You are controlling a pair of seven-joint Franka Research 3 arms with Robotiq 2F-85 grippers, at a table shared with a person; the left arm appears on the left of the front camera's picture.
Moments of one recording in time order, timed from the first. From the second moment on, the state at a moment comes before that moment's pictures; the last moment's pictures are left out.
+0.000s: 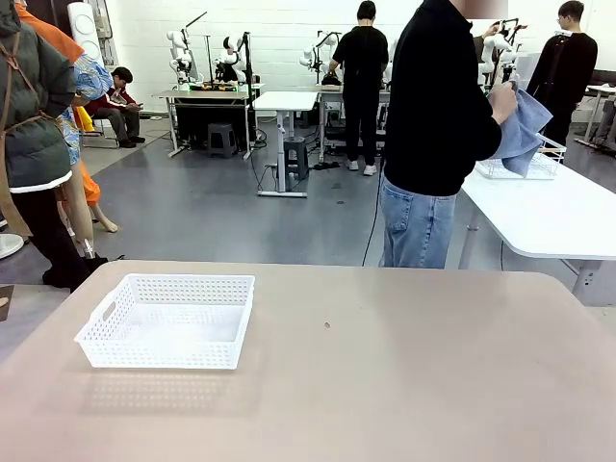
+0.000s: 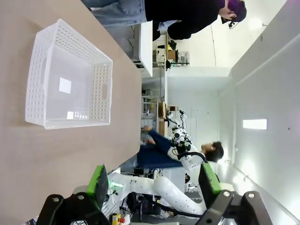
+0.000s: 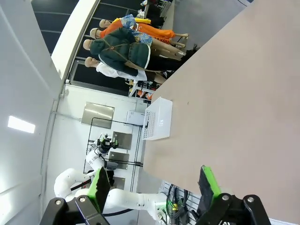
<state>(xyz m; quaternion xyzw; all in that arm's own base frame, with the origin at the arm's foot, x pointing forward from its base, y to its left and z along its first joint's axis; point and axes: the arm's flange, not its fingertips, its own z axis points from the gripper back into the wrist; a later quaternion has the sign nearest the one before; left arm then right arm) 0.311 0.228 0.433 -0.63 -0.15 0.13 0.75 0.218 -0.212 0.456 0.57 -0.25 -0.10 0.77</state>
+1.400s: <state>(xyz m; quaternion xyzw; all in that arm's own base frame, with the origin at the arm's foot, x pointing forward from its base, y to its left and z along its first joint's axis) 0.311 0.228 0.433 -0.63 -0.15 0.13 0.75 0.218 -0.212 0.456 0.57 -0.25 -0.10 0.77</state>
